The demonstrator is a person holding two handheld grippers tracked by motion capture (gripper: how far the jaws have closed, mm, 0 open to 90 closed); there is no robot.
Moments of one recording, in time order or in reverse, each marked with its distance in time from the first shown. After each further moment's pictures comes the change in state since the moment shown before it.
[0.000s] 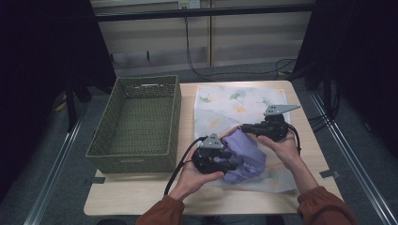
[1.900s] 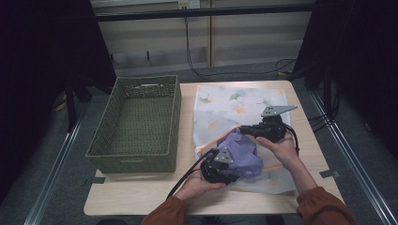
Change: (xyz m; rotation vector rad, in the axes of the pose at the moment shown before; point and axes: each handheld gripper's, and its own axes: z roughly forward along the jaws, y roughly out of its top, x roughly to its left) left arm 0.008 -0.036 0.049 0.180 0.021 0.084; right arm 0.003 0.000 0.005 0.021 0.011 -0.006
